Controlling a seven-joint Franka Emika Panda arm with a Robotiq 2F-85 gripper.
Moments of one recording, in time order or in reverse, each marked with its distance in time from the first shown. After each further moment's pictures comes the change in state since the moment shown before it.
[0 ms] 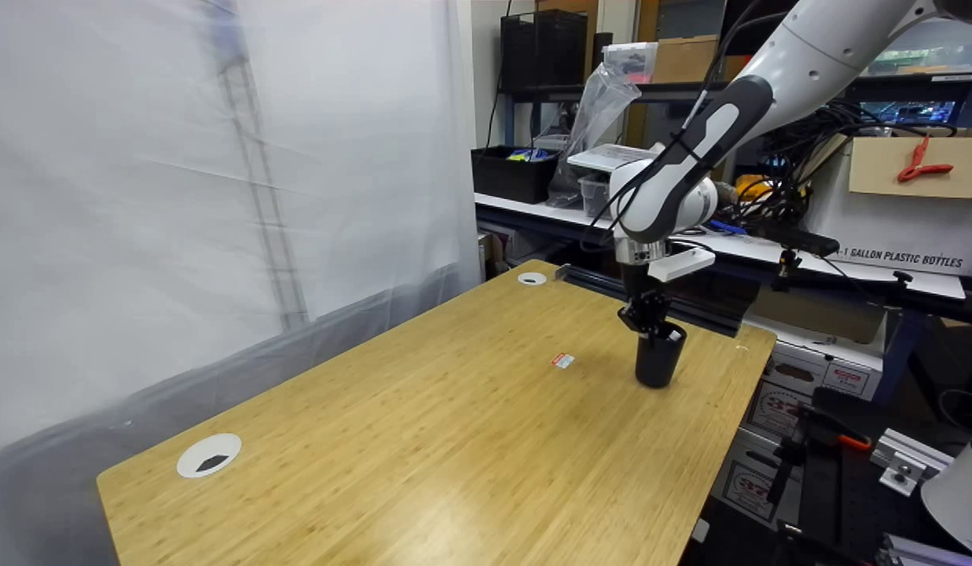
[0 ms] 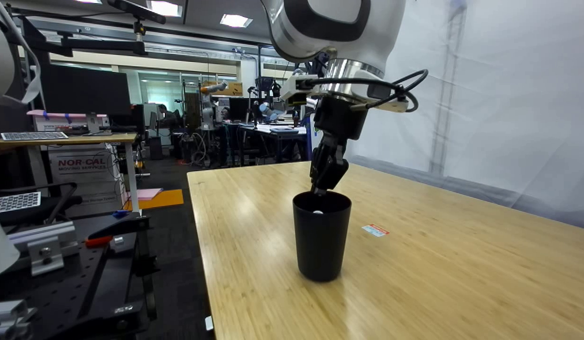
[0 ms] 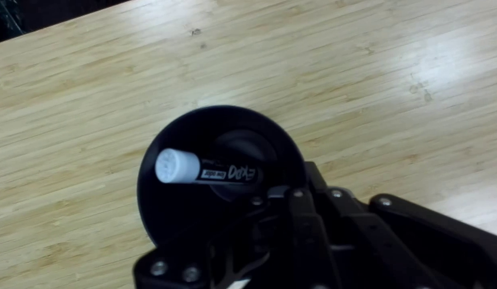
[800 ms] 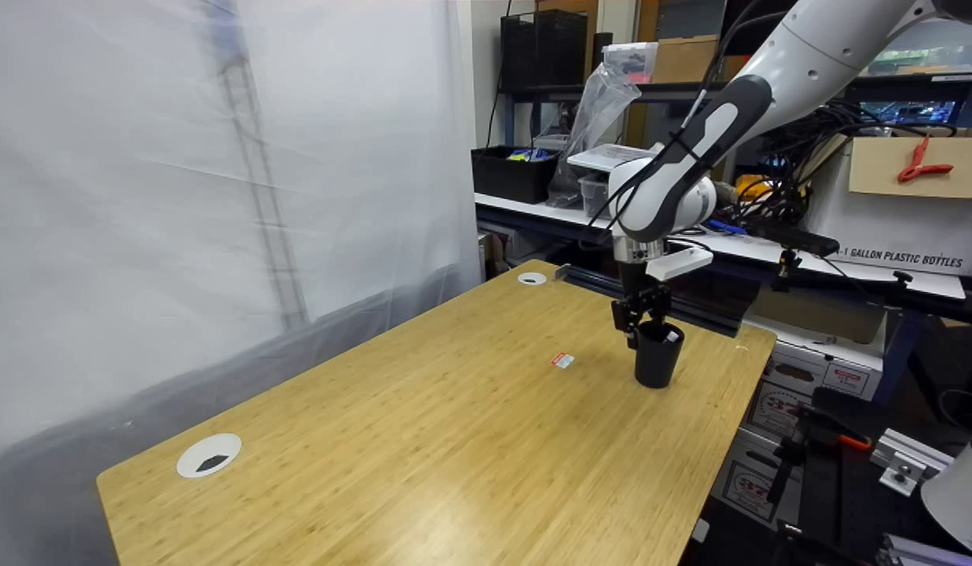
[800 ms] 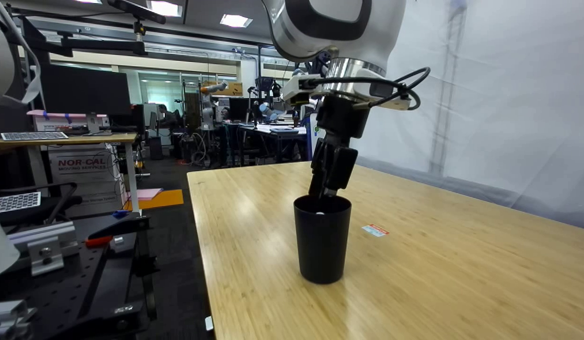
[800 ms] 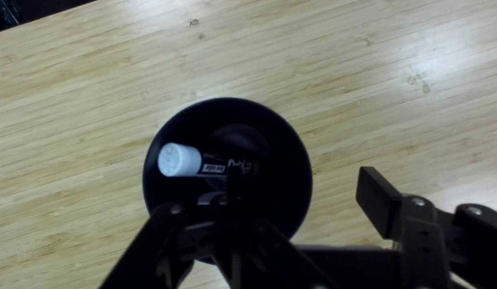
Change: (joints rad) arm 0.001 0.001 0.000 0.008 0.000 0.010 0.000
